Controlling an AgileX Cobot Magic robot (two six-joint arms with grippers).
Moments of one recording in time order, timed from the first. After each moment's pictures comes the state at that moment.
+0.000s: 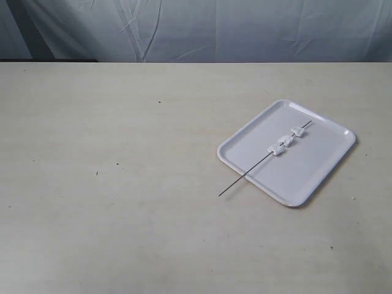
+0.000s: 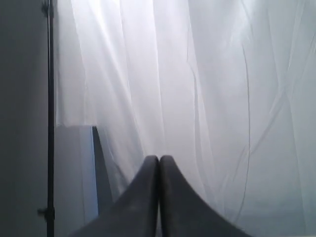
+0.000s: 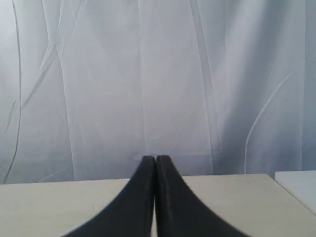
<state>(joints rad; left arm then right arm) 0.07 0.00 0.00 0.06 -0.30 0.00 -0.05 0.01 0.00 0.08 -0.08 -0.05</state>
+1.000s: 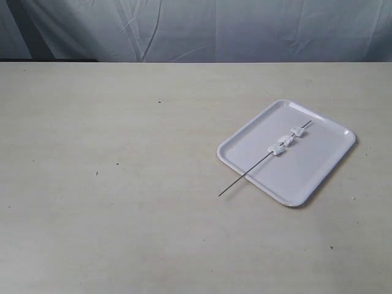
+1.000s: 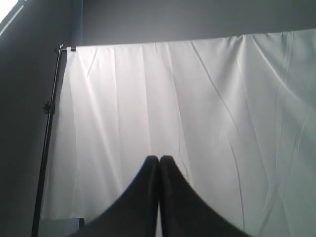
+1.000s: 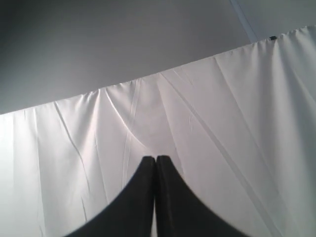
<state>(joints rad) 0.07 0.07 -0.22 0.14 -0.42 -0.10 -0.05 0.02 -0.19 0.02 -0.46 0.32</state>
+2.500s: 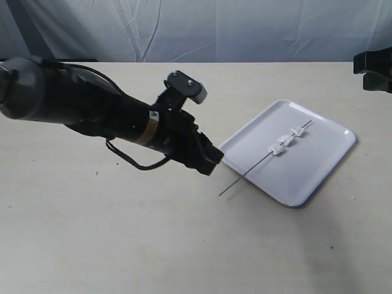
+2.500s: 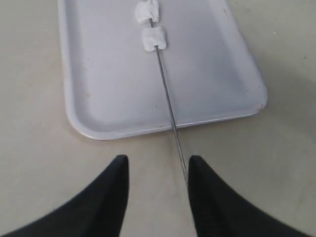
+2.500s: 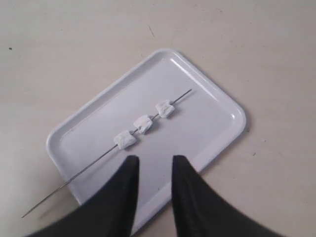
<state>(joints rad) -0.58 1.90 -1.05 1.75 -0.50 -1.61 0.05 1.19 -0.89 0.27 0.64 -0.16</state>
